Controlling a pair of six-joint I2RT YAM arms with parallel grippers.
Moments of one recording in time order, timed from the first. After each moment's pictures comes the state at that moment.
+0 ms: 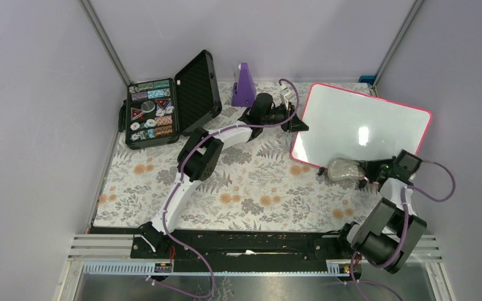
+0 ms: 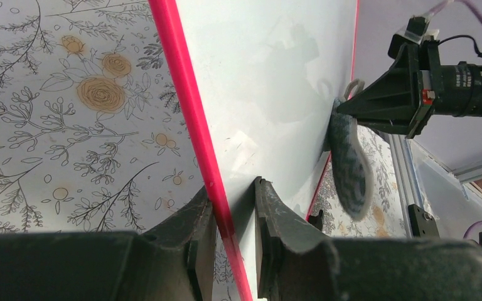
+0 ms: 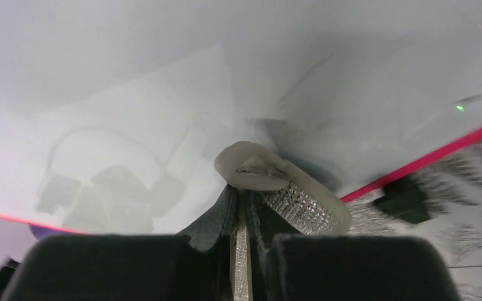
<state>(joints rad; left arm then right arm) -0.68 2.51 1.94 0.43 0.77 -0.48 -0.68 1.20 0.51 -0.15 -0.42 0.97</state>
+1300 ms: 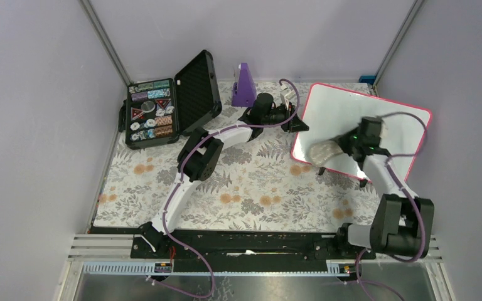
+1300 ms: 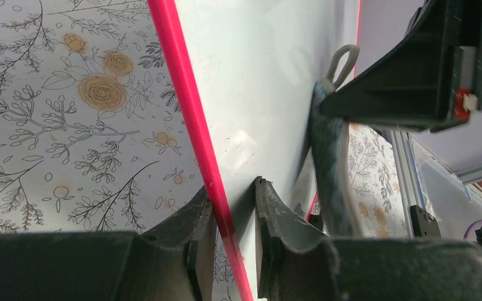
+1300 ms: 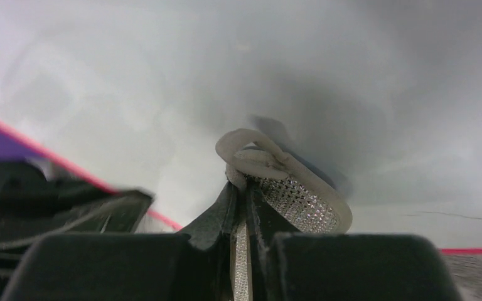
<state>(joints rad) -0.68 2.51 1.94 0.41 0.76 -0.47 -0.23 1.26 0.71 -0.15 -0.09 0.88</state>
